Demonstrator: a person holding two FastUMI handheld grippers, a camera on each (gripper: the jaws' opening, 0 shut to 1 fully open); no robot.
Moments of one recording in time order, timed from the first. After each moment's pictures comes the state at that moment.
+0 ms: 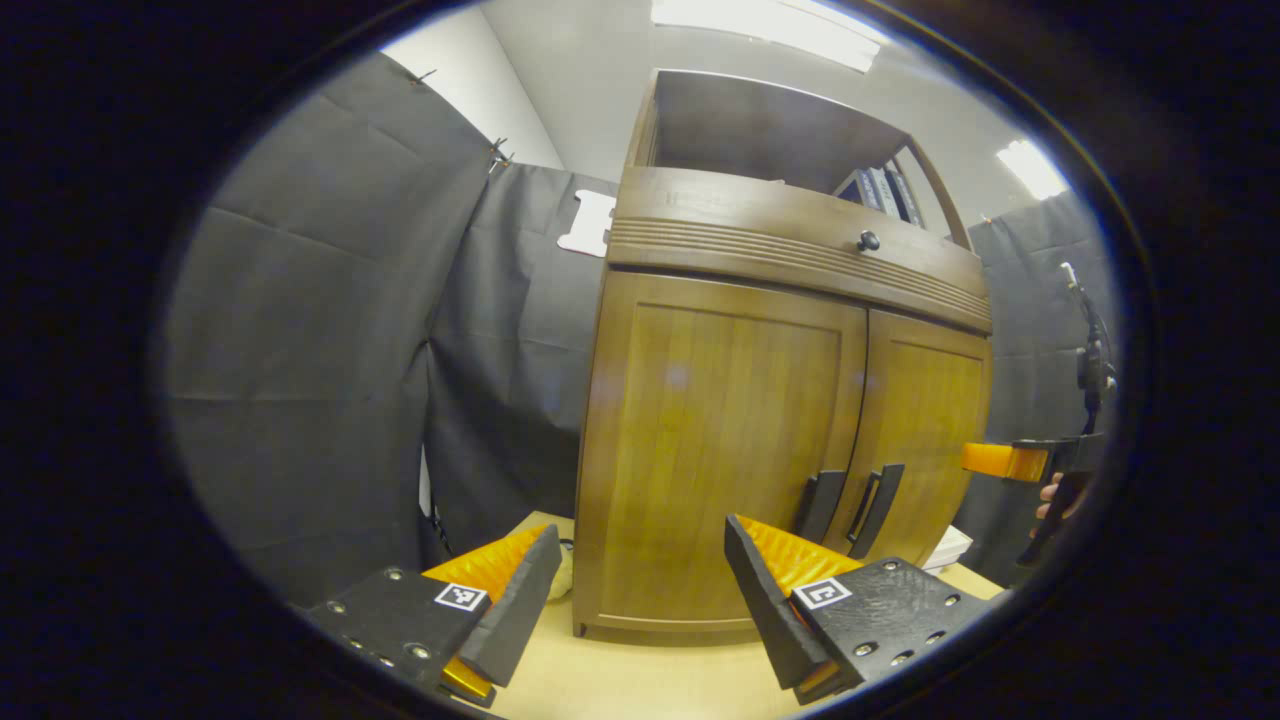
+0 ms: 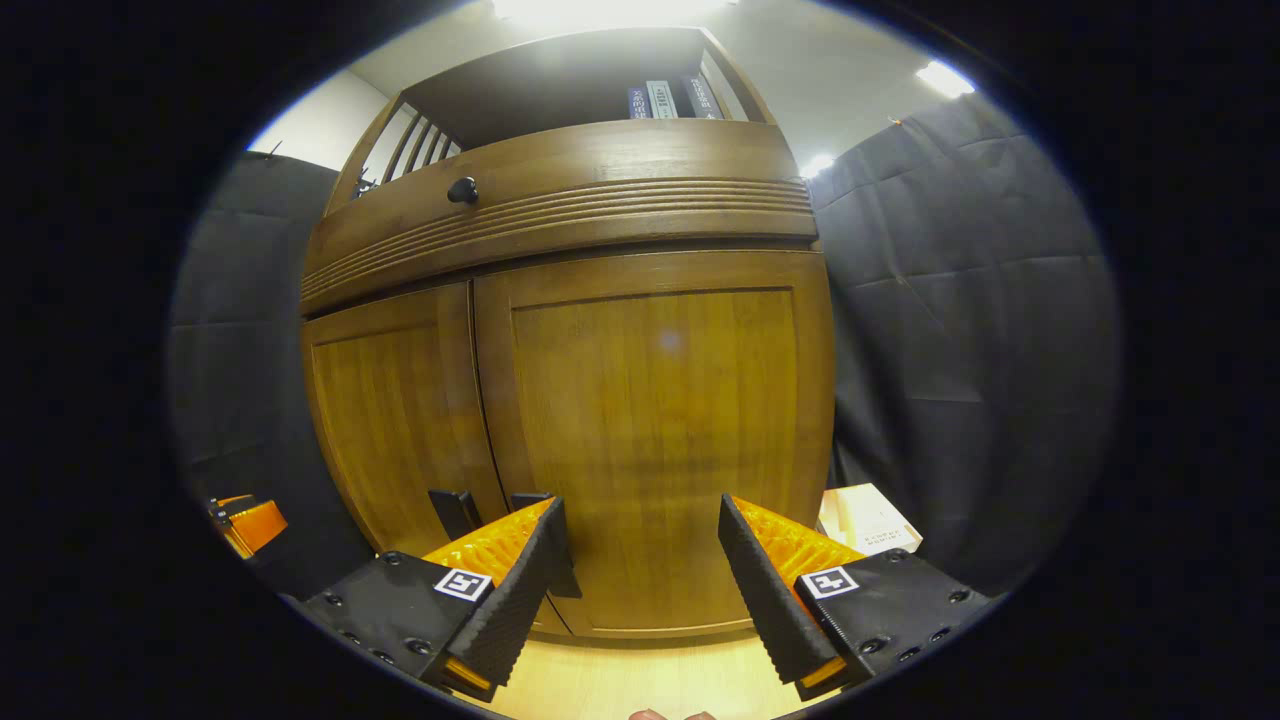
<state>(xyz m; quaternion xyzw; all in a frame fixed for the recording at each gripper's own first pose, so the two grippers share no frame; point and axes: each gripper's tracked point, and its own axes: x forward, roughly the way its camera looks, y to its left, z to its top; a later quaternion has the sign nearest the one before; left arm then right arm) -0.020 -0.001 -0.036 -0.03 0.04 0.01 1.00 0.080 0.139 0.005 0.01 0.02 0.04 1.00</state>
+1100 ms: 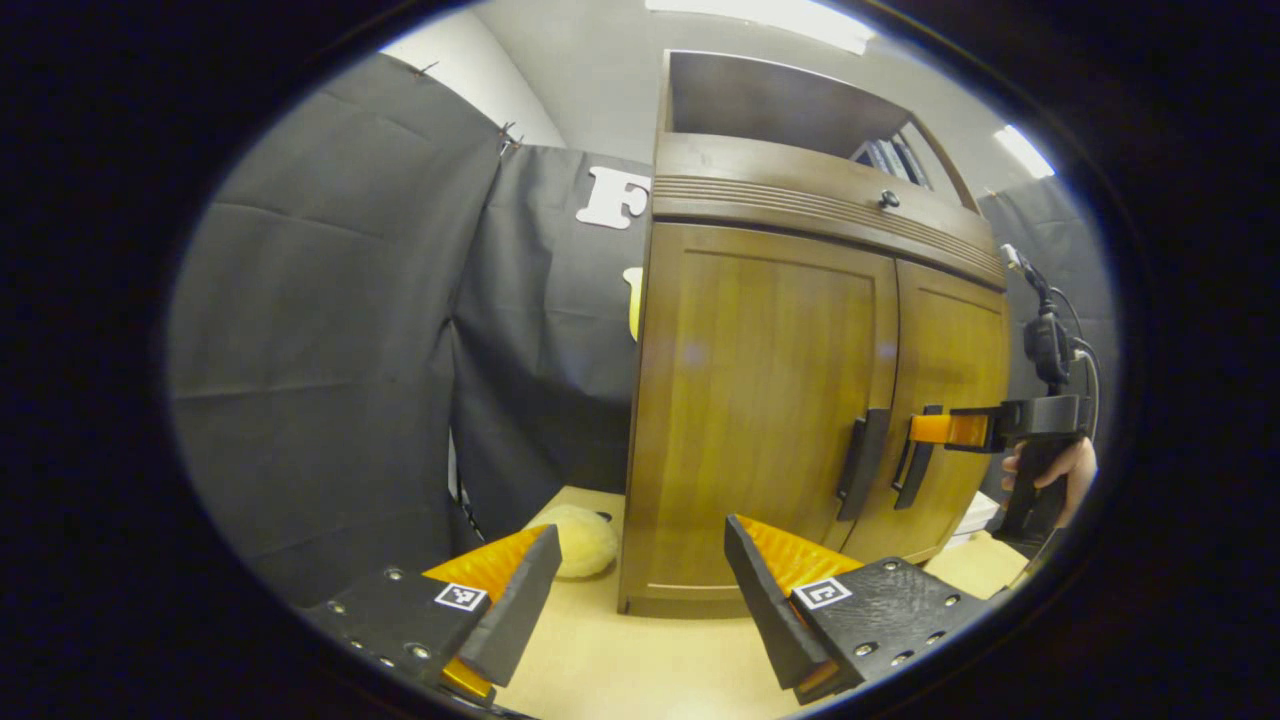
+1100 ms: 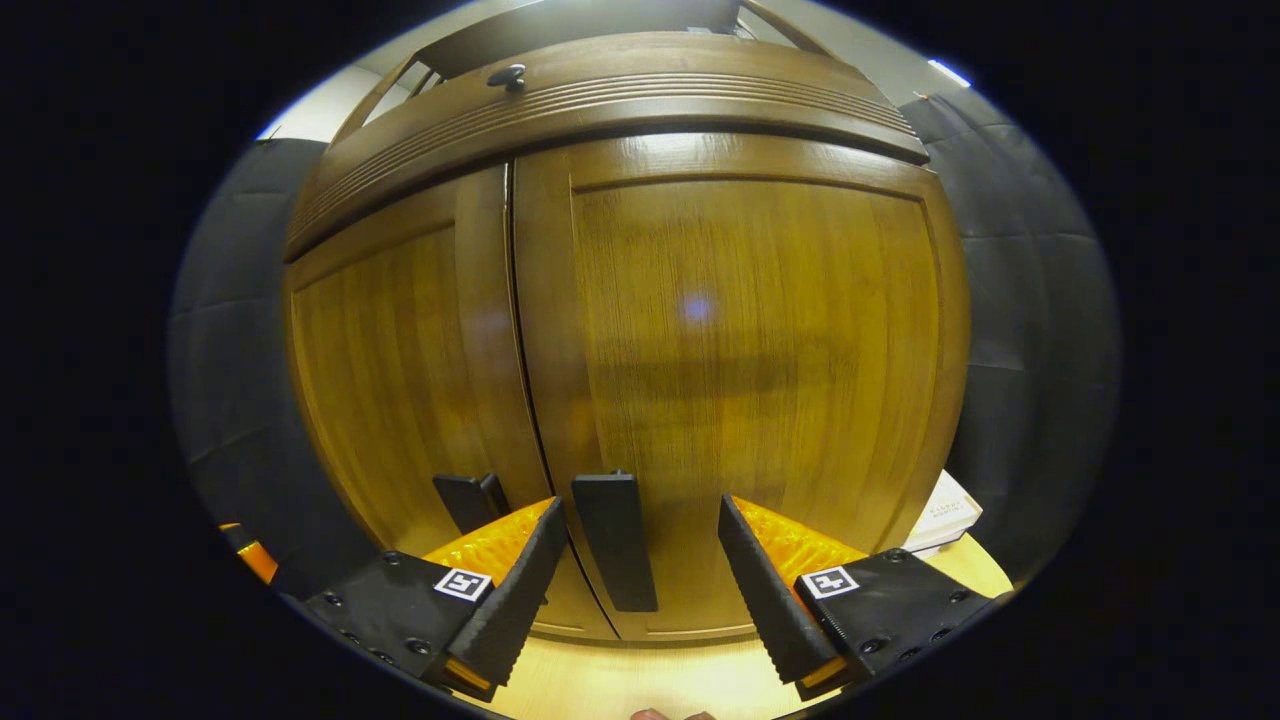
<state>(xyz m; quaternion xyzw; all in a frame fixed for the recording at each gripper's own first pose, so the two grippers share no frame) -0.036 0.014 -0.053 -0.02 0.07 0.03 1.00 0.140 0.205 -0.053 0.01 0.07 0.06 1.00</state>
